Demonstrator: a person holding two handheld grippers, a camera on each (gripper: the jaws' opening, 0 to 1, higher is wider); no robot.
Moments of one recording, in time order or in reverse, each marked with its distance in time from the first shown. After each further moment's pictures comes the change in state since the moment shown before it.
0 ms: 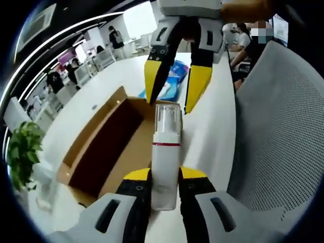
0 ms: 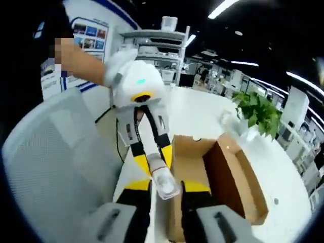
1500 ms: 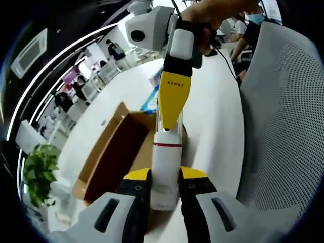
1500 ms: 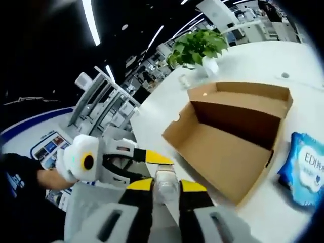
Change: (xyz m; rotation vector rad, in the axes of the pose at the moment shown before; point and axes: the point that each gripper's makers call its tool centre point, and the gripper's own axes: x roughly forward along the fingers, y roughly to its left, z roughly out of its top) left arm 0.007 -0.009 0.025 0.148 -0.028 0.127; right arm -0.007 0.001 -0.020 0.855 -0.067 0.050
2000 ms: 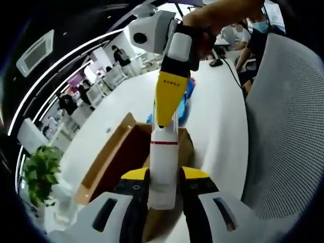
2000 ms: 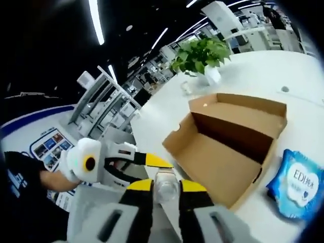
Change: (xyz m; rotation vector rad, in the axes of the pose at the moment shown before) left arm -0.003 0.016 0.023 -0.053 -0.087 0.037; right arm -0.019 0.002 0.025 -0.055 -0.019 -0.006
